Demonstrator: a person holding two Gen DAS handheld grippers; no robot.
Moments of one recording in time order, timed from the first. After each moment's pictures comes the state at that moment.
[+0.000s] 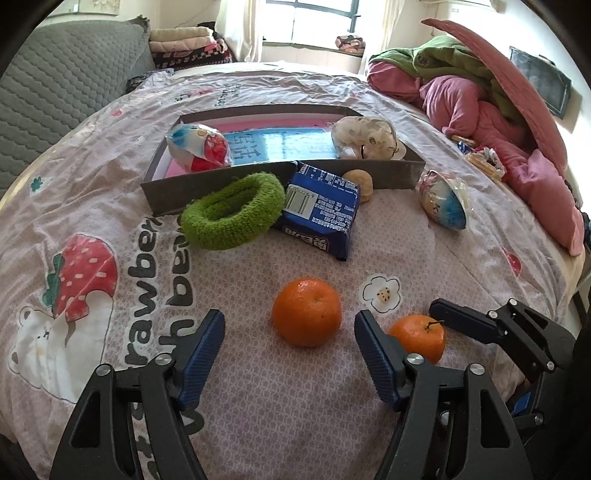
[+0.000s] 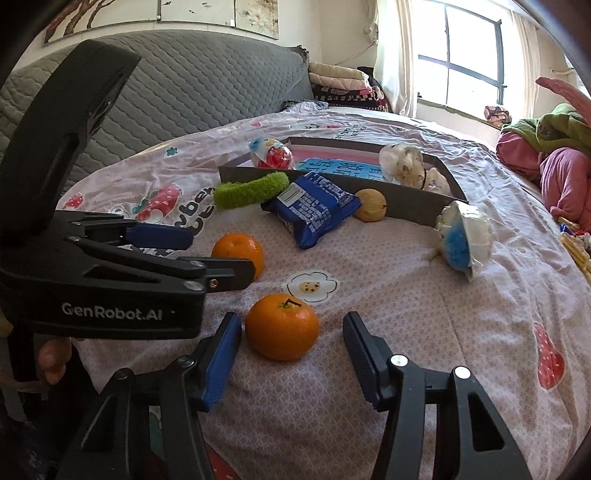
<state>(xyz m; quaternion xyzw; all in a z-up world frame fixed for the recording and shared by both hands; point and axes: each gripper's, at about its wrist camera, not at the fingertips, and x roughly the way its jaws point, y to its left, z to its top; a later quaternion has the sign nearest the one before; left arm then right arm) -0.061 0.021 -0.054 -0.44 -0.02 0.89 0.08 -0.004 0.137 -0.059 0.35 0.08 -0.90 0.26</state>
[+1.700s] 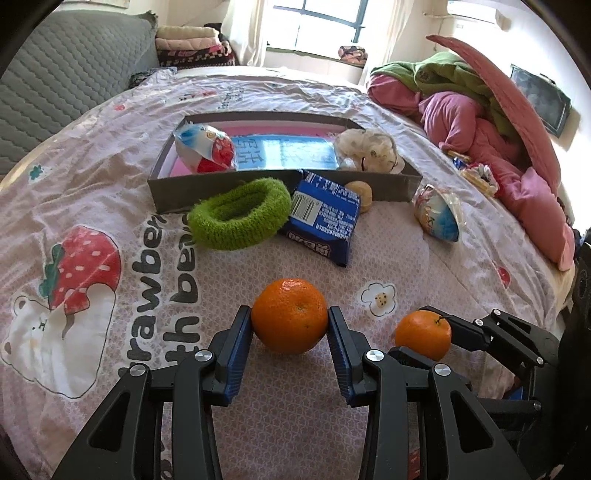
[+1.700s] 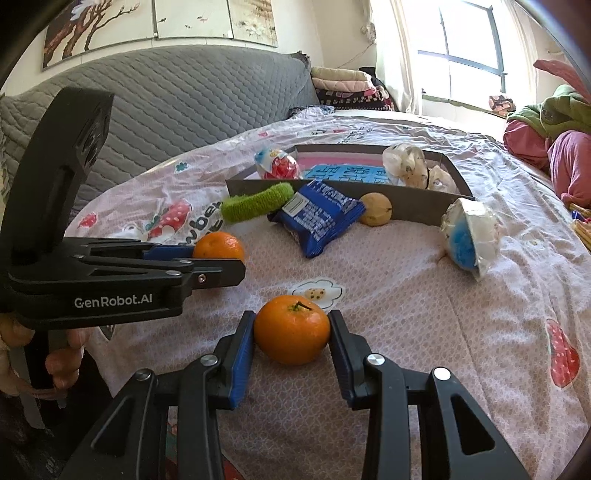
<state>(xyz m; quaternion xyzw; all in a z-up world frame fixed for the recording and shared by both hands) -0.055 0.007 -0.050 -0.42 -0.05 0.90 0.09 -0.006 0.146 -0.054 0.35 0.04 -0.89 0.28</state>
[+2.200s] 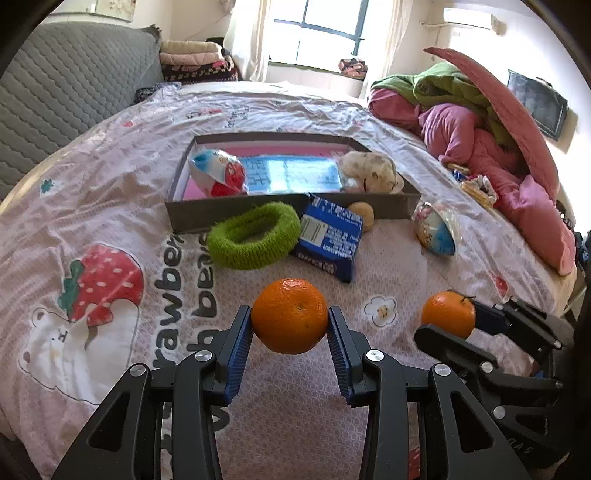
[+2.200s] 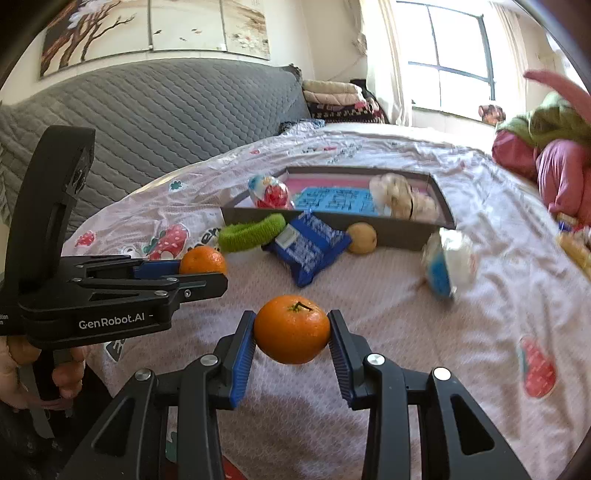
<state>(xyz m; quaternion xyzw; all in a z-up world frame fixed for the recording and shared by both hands) -0.047 -0.001 -0.033 -0.40 -0.04 0.91 0.08 -0.004 0.149 -0.025 0.32 0.04 -0.91 0.26</state>
